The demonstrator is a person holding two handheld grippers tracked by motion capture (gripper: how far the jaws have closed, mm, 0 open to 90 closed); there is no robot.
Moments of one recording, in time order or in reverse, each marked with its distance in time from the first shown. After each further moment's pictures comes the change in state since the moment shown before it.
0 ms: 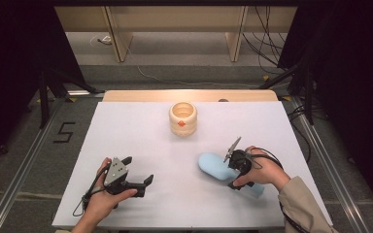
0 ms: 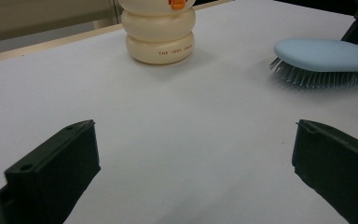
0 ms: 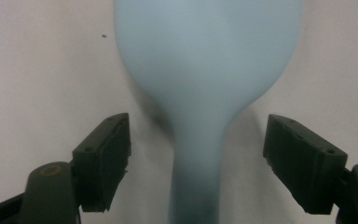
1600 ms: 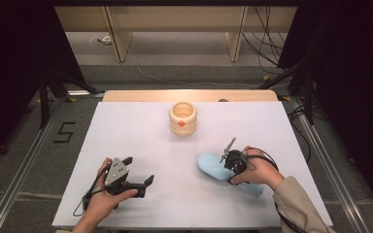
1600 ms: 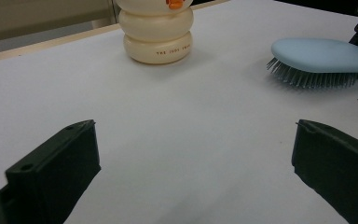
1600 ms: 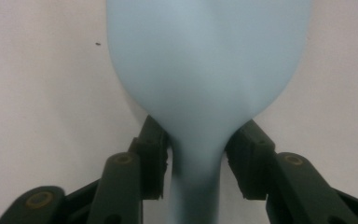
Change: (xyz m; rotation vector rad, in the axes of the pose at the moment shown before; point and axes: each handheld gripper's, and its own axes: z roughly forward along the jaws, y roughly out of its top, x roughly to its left) left arm -0.001 0.000 0.001 -0.001 -0.005 0.001; right arm 0.004 0.010 0.005 0.037 -0.030 -0.007
